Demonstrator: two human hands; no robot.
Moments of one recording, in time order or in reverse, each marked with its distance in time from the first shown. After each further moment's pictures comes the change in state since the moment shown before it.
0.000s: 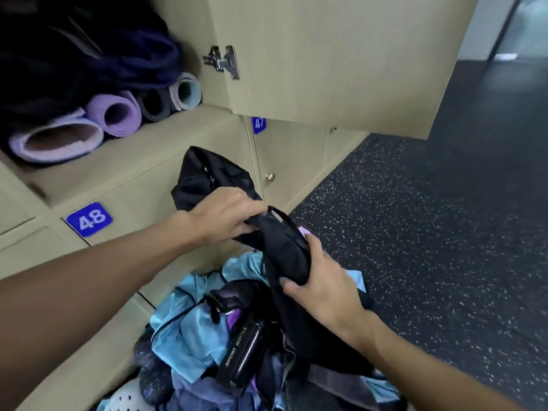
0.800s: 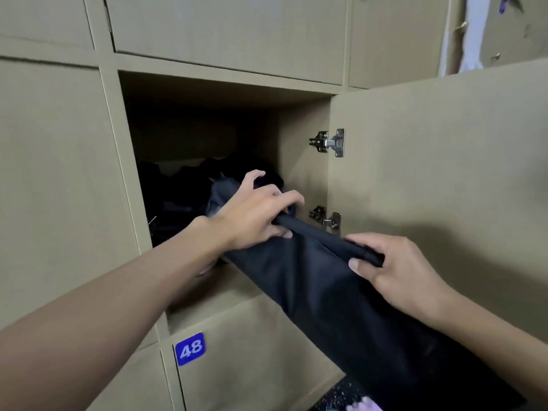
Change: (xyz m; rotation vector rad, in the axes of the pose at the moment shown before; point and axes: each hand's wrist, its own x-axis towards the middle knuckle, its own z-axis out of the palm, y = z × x) left_hand -0.008 -0.138 -0.218 0.345 0.283 -0.281; right_hand 0.134 -0.187 -0.164 0.212 0.097 -0.584
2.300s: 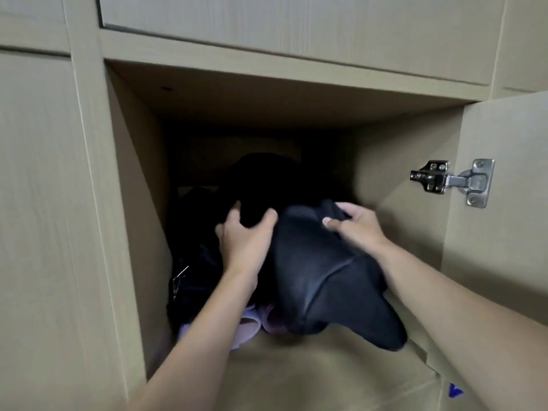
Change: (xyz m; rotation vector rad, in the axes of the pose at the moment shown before) left_hand 0.009 -0.119 0.072 -0.797 0.757 -1.405; right_hand 0.306 -0.001 0.141 0.503 -0.028 0.065
